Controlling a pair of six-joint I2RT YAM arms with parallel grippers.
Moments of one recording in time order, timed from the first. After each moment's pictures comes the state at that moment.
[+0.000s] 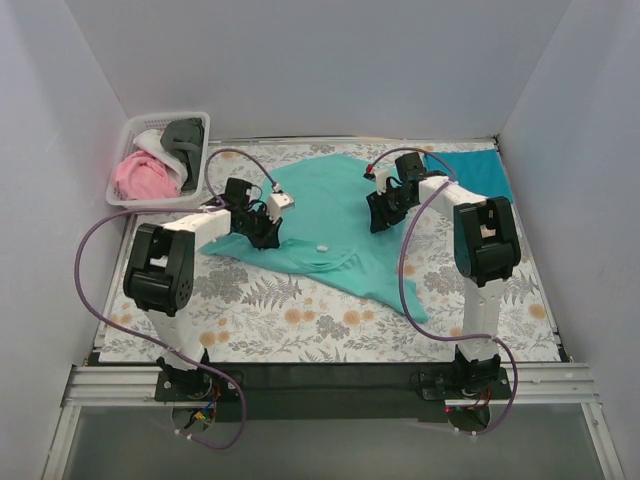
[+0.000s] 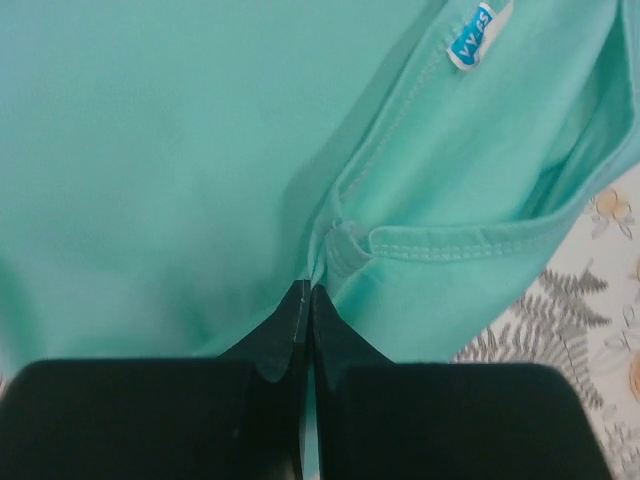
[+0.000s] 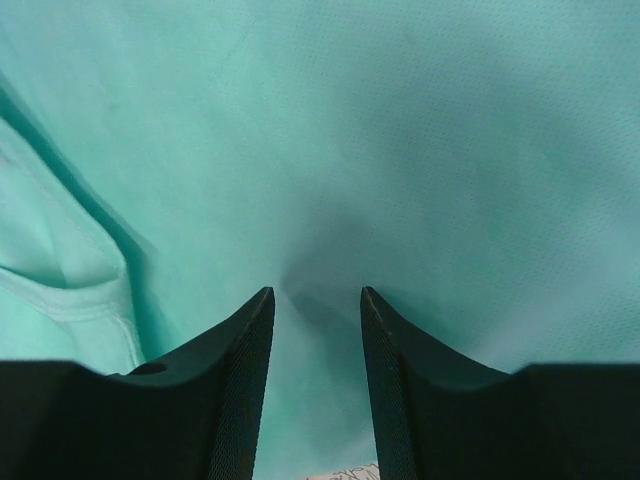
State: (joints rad) left arm -0.25 1.85 1.14 -0.35 0.59 0.57; right arm 0.28 2.09 1.50 -0.56 -0.50 -0.33
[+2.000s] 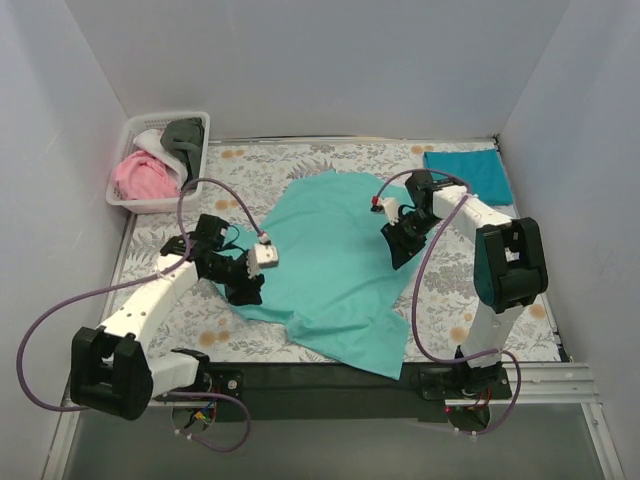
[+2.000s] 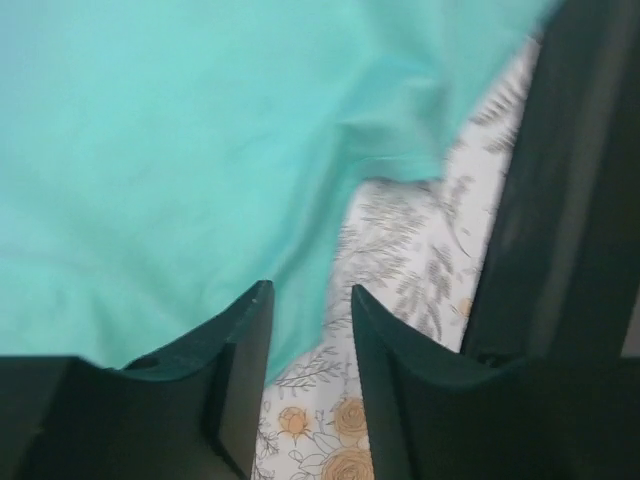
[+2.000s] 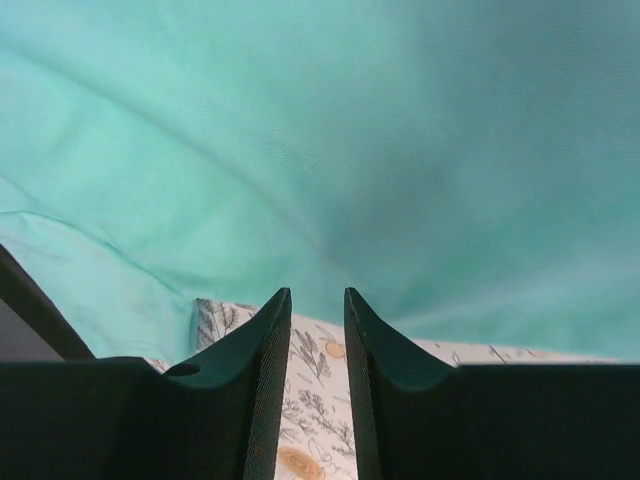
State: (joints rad) left arm -0.34 1.17 0.82 -0.95 0.72 0.99; right arm 0.28 1.84 1.28 -0.96 -0.49 -0.55
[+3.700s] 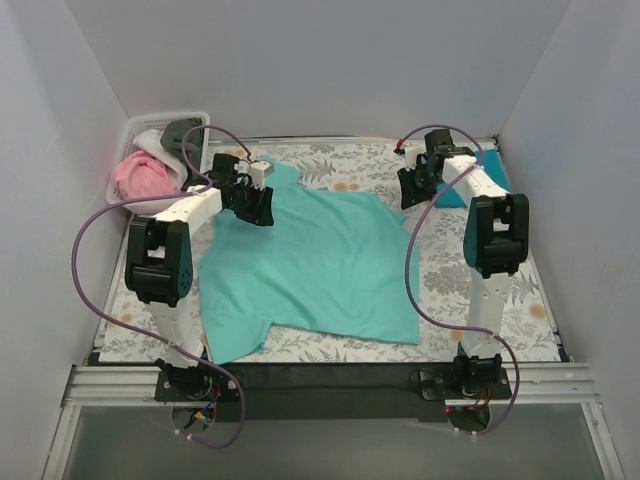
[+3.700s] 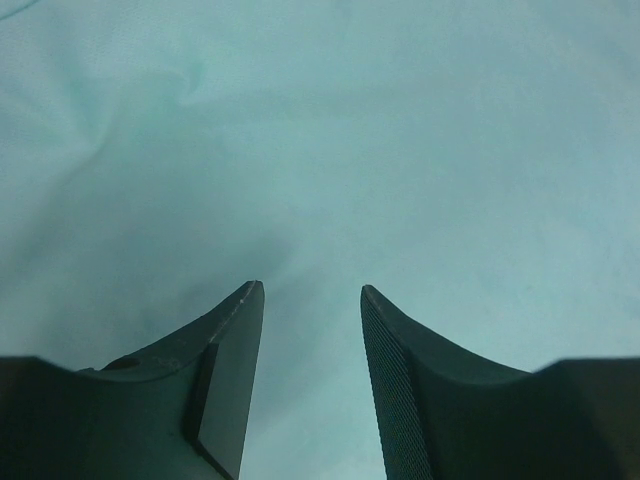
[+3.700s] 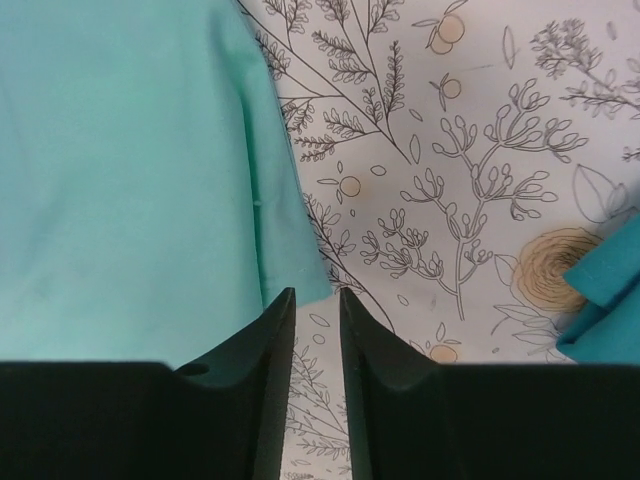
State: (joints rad) left arm -0.16 1.90 1.36 -0.45 0.49 0.22; right arm 0.12 2.14 1.77 -0.76 -0.38 -0.32
